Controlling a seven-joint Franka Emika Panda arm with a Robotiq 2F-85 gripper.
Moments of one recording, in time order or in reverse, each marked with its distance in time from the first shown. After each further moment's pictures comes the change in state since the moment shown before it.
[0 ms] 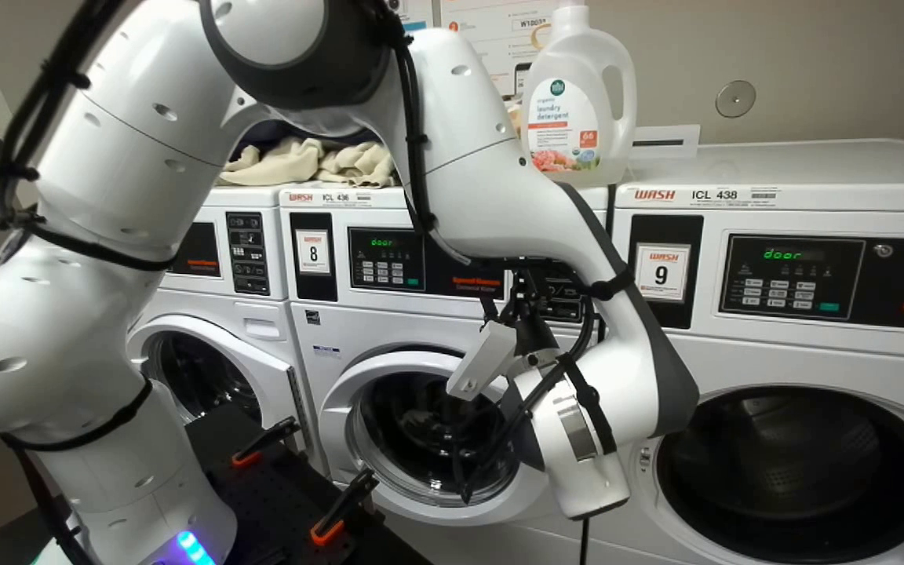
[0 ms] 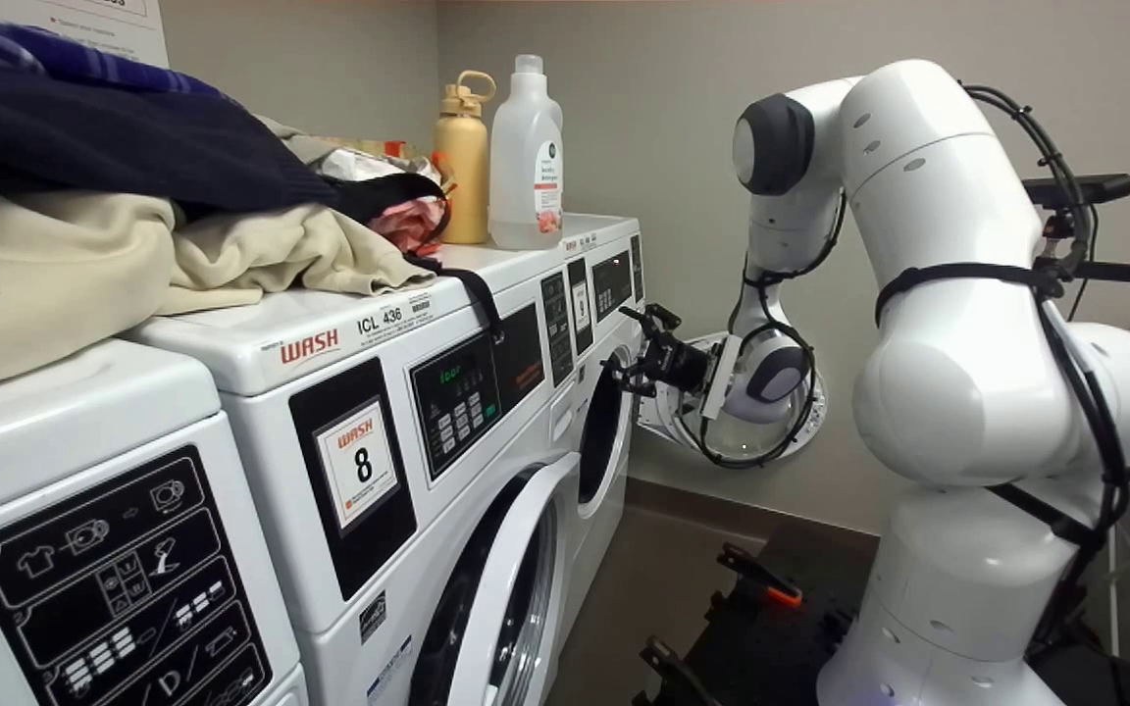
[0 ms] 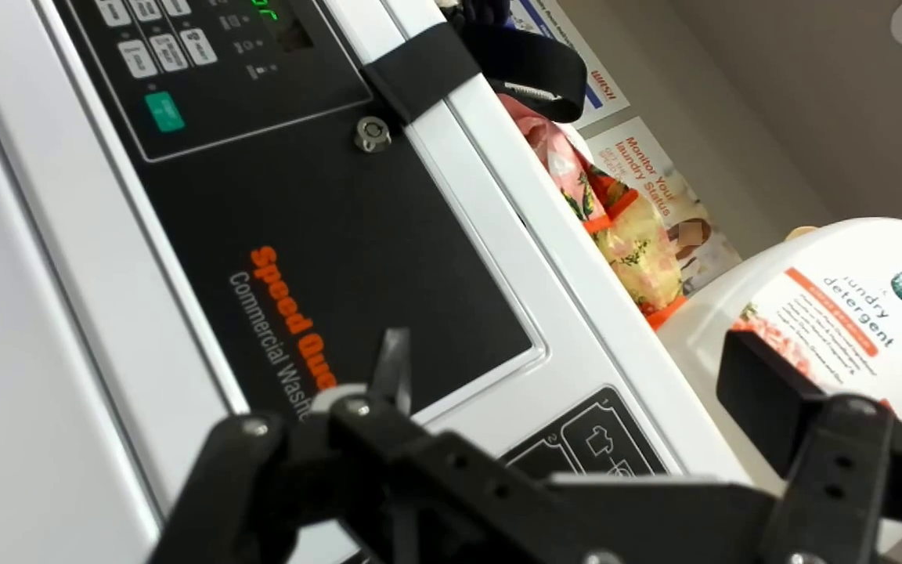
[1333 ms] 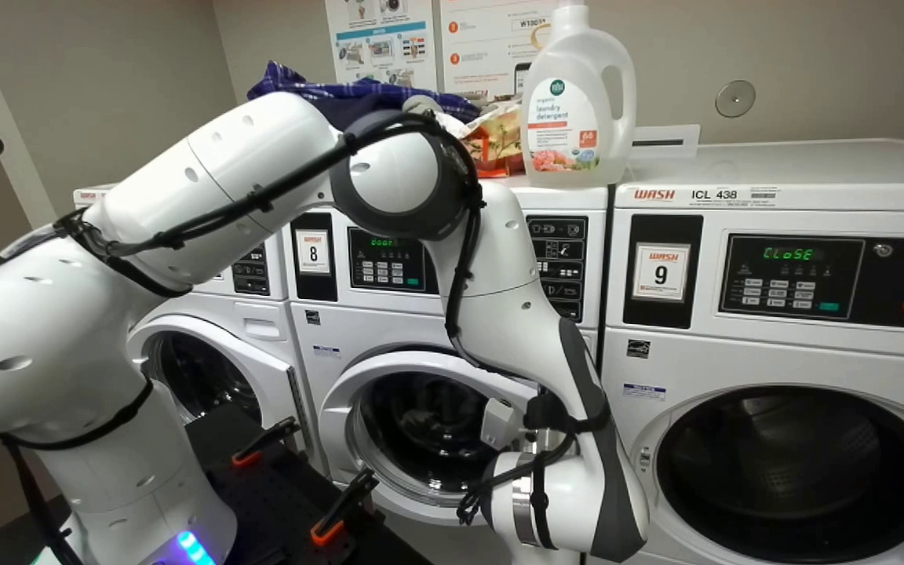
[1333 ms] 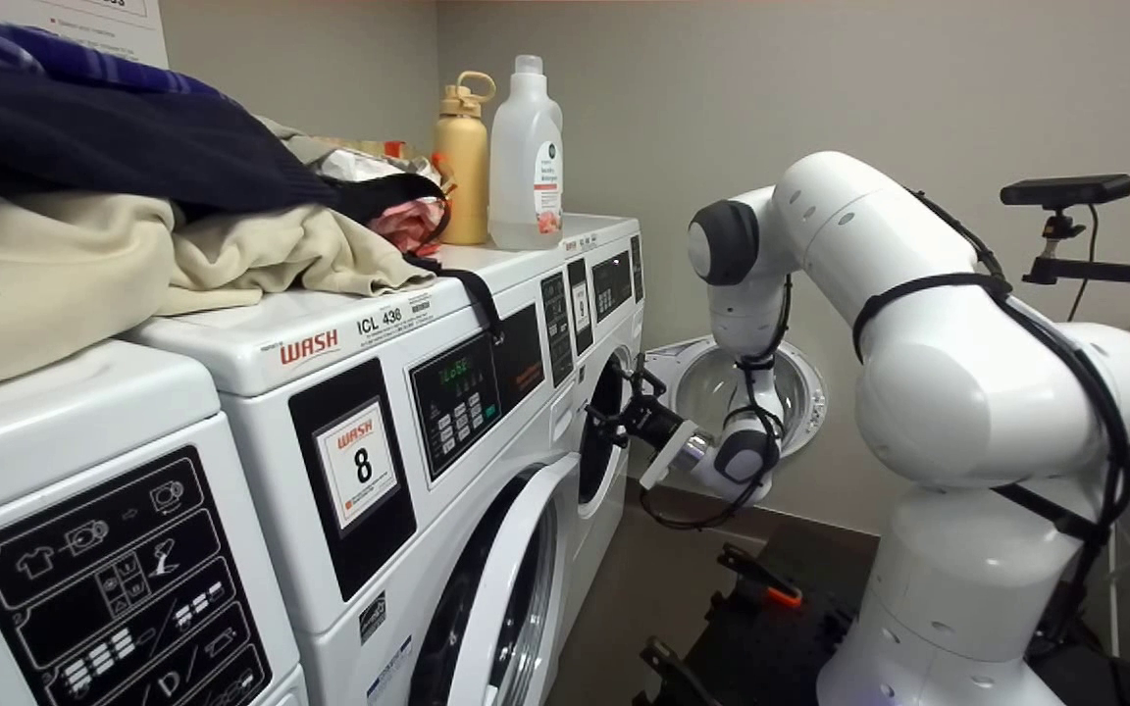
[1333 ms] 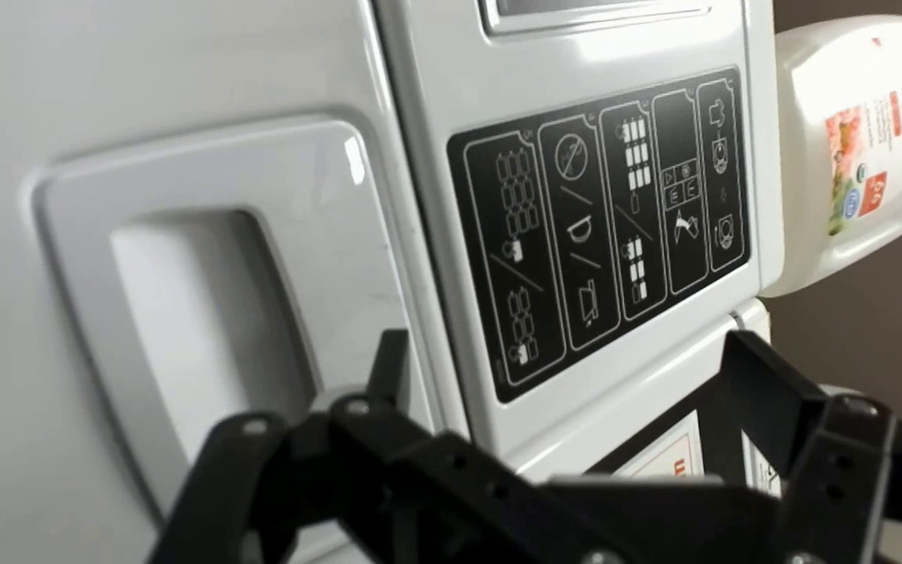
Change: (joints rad) arm 0.022 0.374 0.061 0.144 0.556 0.006 -0.313
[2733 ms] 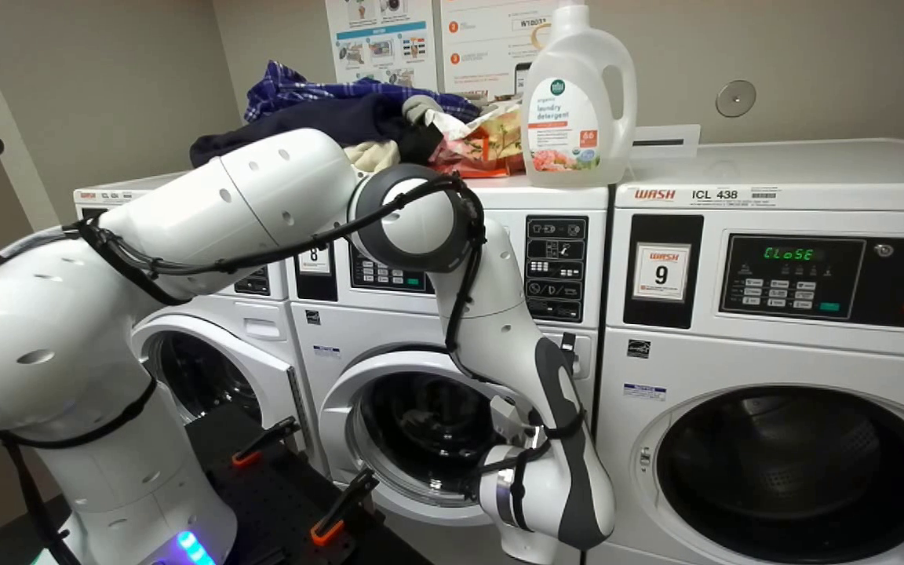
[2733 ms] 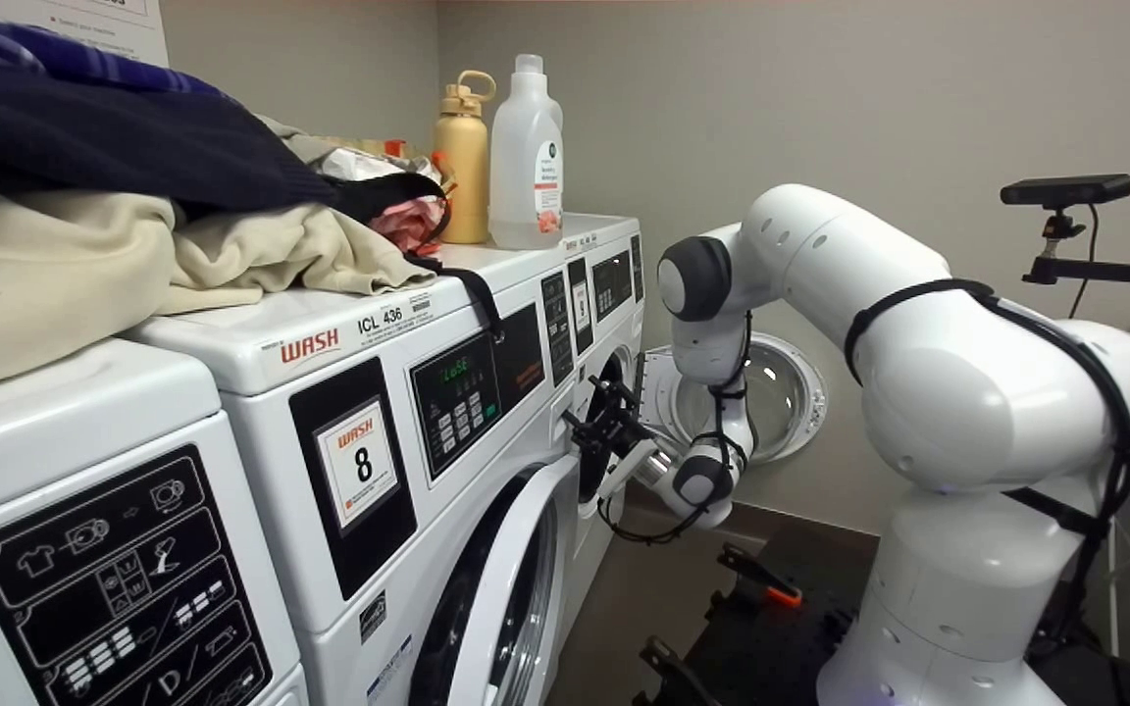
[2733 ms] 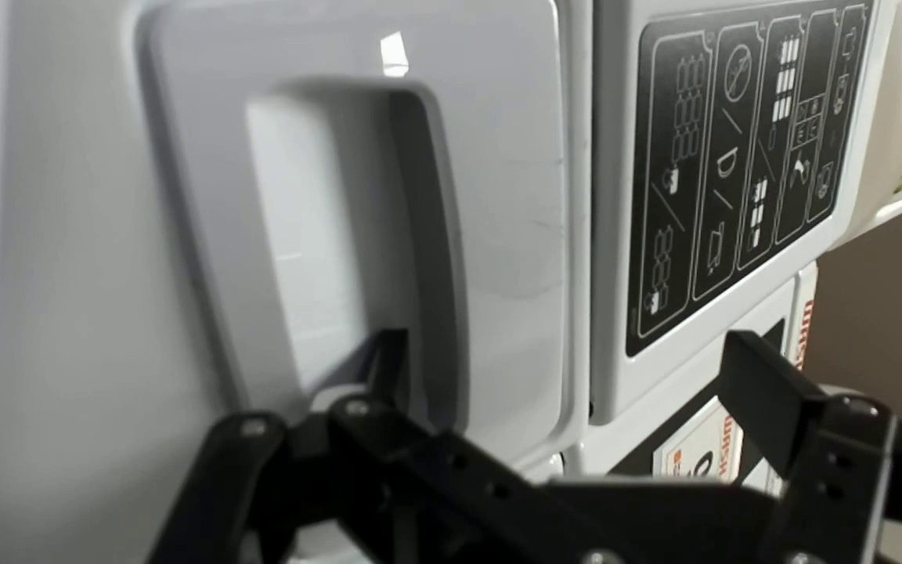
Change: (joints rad) arm 0.091 0.141 0.049 0.122 0.320 0.005 -0.017
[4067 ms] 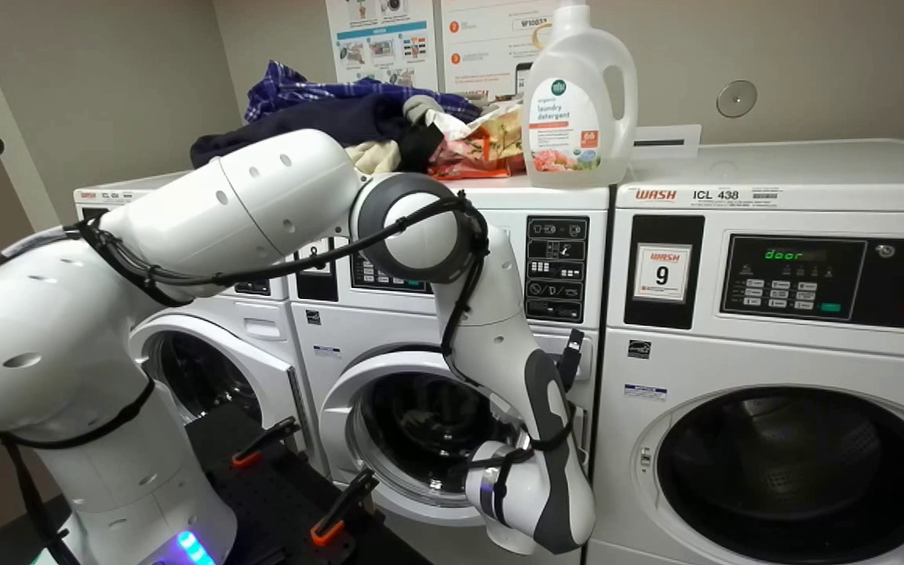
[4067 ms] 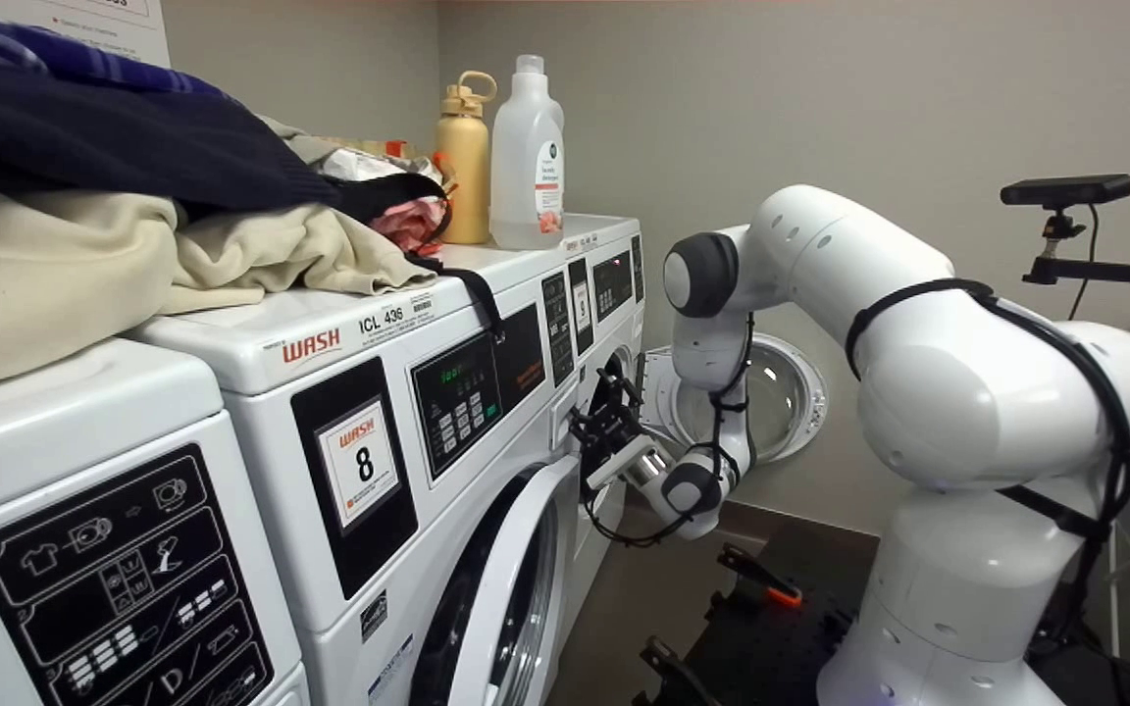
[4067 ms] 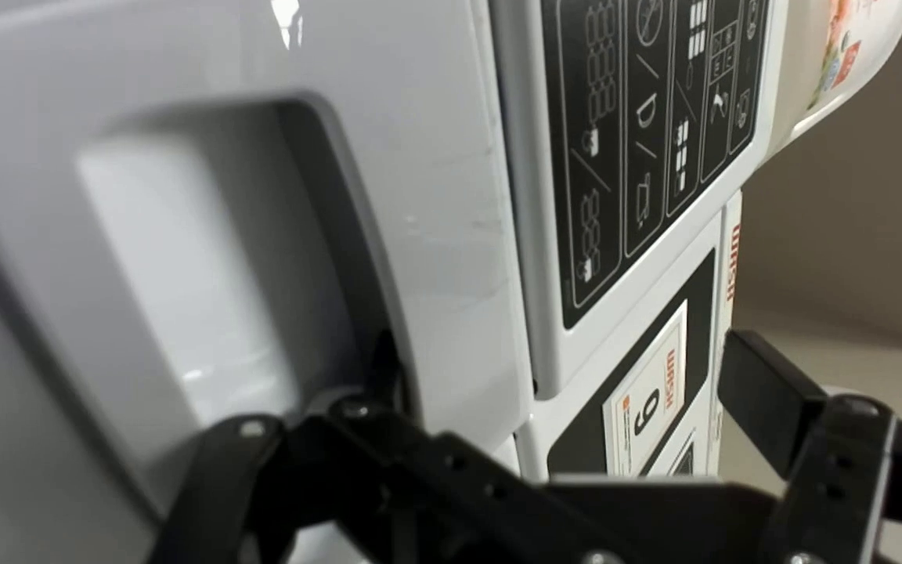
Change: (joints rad) arm -0.056 0.000 0.098 -0.016 0.097 -0.053 0.098
